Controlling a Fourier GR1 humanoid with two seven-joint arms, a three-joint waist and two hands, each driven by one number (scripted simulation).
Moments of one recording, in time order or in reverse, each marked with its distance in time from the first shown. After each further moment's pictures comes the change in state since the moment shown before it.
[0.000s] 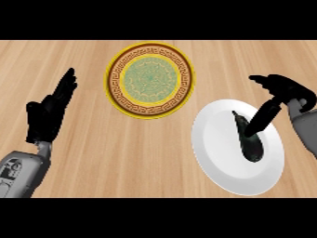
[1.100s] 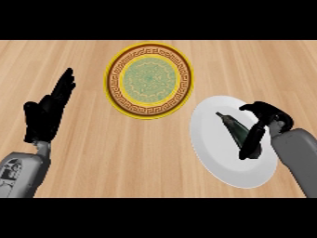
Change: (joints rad) left arm 0.013 -0.065 0.093 -0.002 -0.083 -0.075 0.008; right arm 0.128 0.120 -0.003 0.128 0.181 0.070 -0.090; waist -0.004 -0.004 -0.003
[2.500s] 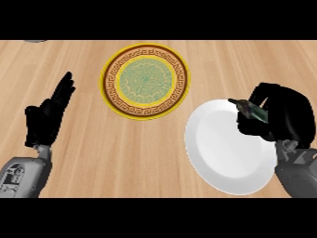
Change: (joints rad) left arm 0.032 -0.064 0.067 -0.011 -0.075 -0.042 0.003; right arm 0.128 0.011 0.012 -0.501 0.612 -0.469 -0.067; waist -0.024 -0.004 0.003
